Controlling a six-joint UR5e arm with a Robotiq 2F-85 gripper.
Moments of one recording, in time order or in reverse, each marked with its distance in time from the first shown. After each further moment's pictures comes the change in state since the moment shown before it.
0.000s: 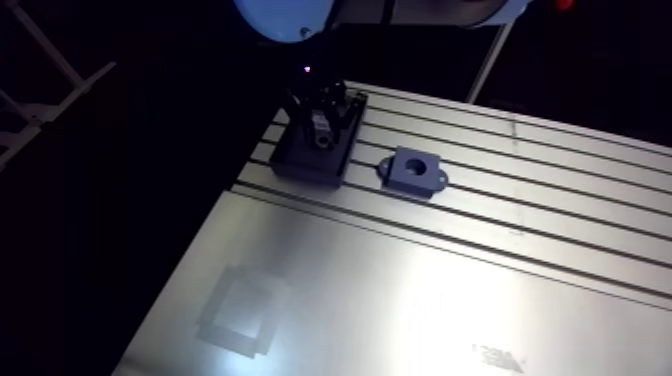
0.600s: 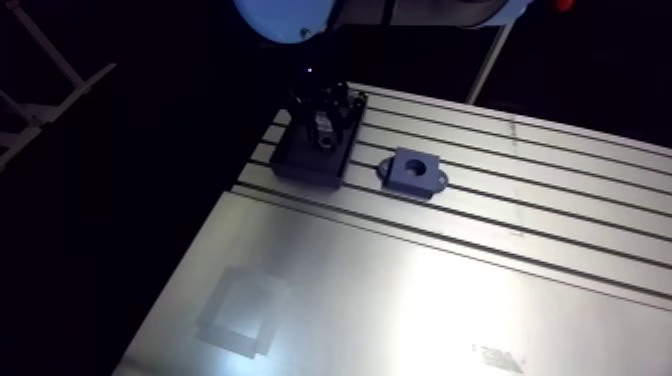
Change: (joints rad) arm 0.000 -0.003 0.002 0.000 -0.021 -0.003
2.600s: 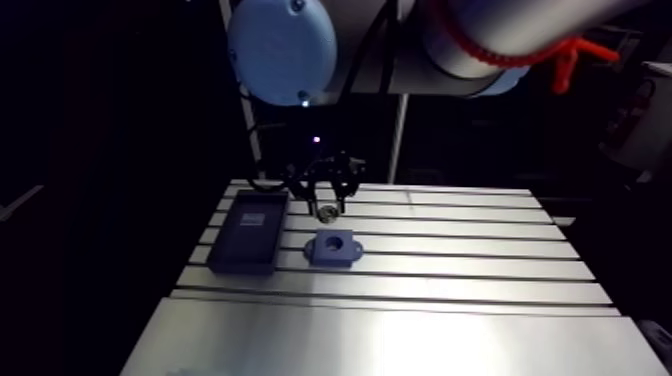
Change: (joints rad) arm -0.251 -0.299 0.142 0.144 -0.029 -0.241
